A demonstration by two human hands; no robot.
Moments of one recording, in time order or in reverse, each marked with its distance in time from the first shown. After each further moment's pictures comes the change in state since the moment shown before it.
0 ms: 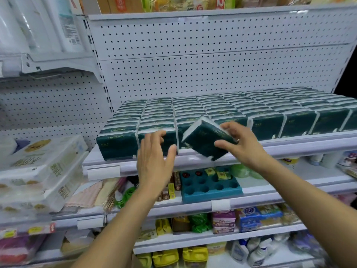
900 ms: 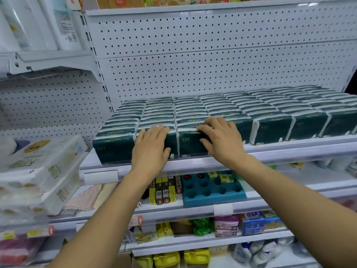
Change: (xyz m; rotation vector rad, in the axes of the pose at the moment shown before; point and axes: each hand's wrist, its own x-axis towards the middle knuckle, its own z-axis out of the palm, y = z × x) left_hand 0.054 -0.032 0.012 0.482 -0.292 0.214; right_hand 0.058 0.024 0.046 -0.902 0.126 -0.411
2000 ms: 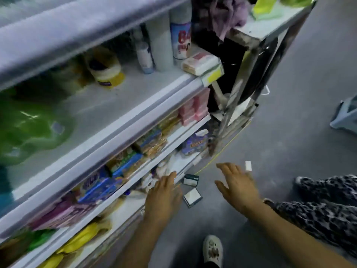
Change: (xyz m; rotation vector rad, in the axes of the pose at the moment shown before) left_hand -0.137 0.521 0.387 -0.368 -0.972 0.301; right_hand -0.571 0.356 0.052 0.073 -0.724 0.997
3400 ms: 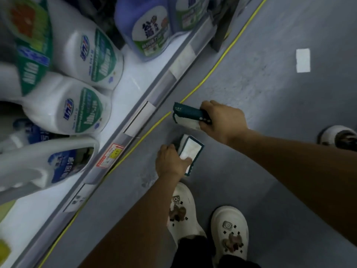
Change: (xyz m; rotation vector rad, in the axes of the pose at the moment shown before) left_hand 0.270 -0.140 0.526 -0.145 -0.362 -0.400; right_hand 0.194 0.173 0.508 0.095 -0.201 0.058
